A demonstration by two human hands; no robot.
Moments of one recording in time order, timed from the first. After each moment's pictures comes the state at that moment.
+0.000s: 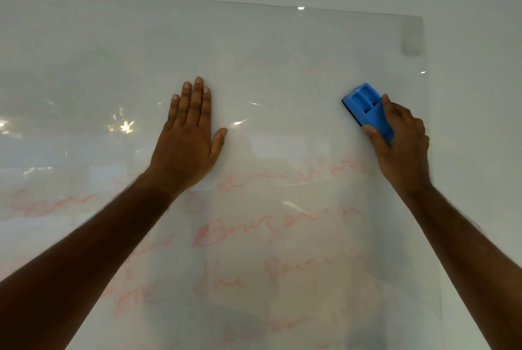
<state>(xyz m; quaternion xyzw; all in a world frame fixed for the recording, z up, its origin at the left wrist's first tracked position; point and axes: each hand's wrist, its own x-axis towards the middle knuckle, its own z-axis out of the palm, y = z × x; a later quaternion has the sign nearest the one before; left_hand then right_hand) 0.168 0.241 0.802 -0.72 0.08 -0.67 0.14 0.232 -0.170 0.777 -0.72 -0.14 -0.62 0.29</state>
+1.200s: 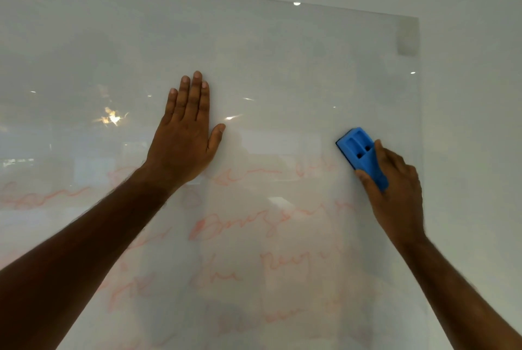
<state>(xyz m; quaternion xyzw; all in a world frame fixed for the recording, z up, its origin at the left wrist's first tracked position) 0.171 0.242 0.800 -0.72 0.09 -0.67 0.14 0.220 -0.164 0.688 -0.74 -0.12 -0.60 0.28</state>
